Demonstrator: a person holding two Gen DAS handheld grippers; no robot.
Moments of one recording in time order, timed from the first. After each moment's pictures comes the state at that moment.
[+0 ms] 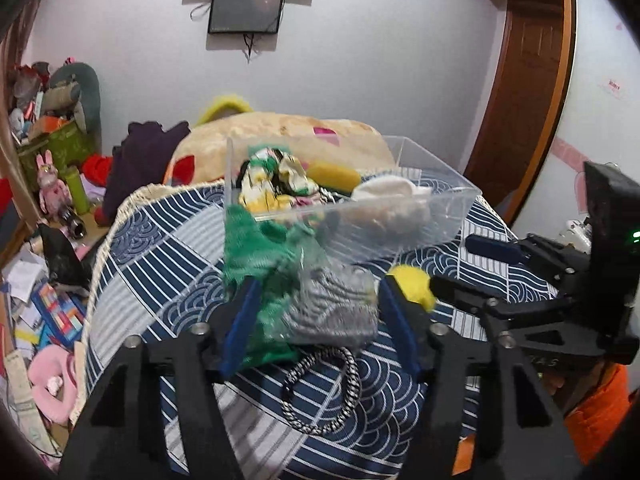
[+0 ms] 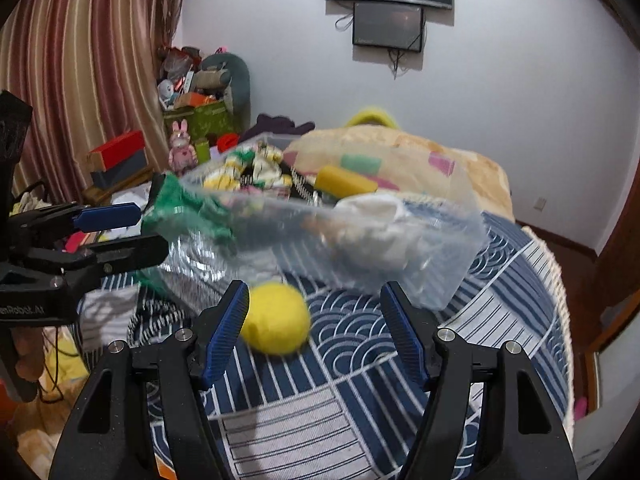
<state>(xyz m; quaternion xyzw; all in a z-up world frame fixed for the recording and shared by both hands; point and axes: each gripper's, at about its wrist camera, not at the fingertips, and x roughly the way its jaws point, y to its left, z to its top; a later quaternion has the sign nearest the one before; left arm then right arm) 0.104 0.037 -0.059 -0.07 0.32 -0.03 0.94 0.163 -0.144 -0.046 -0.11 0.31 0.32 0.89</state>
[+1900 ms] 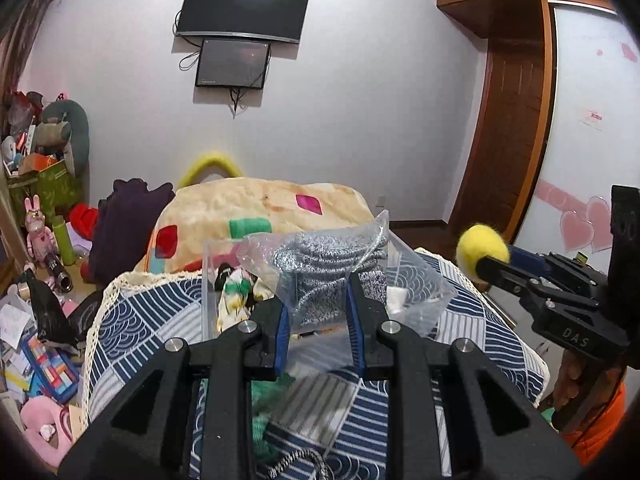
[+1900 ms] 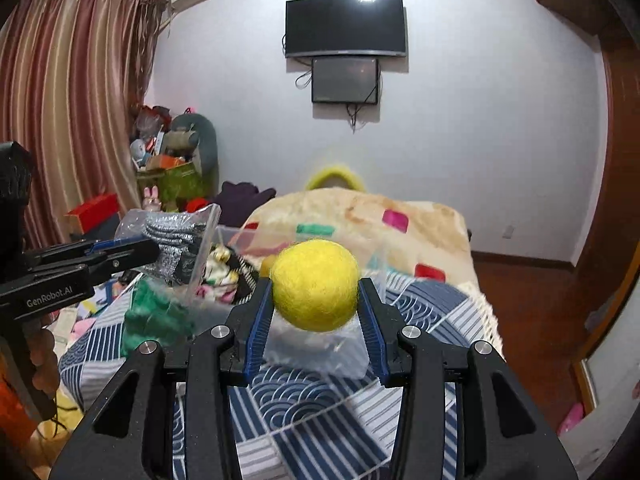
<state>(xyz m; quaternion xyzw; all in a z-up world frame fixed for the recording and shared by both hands) 0.142 0.033 0.004 -0.07 0.22 -0.05 0.97 0.172 -0.185 0.022 -0.06 0.21 0.27 0.94</state>
